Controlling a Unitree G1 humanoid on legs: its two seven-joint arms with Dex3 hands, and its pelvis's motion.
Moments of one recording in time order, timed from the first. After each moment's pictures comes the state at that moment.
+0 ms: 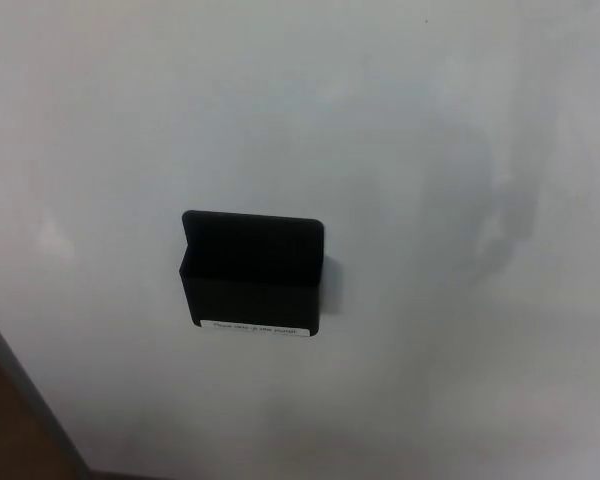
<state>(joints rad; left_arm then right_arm) 0.28 0.21 0.18 0.72 -0.12 -0.07 -0.33 0.25 -0.08 -0.07 0.81 -0.06 -0.33 0.13</state>
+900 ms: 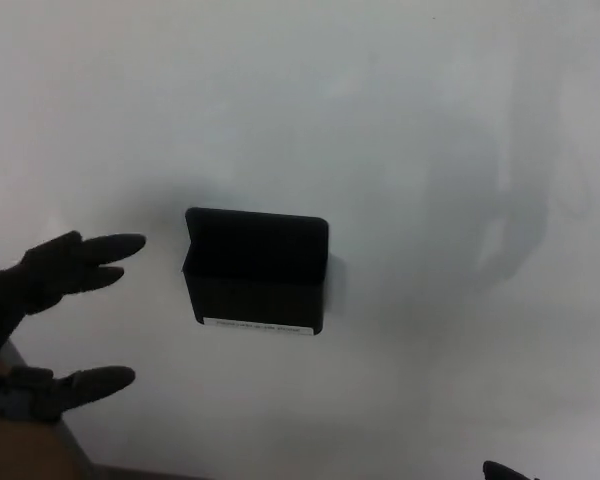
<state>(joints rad) 0.05 0.62 0.14 -0.22 -0.01 -0.24 -0.42 0.11 -0.04 -0.17 0.93 0.03 -0.64 0.20</state>
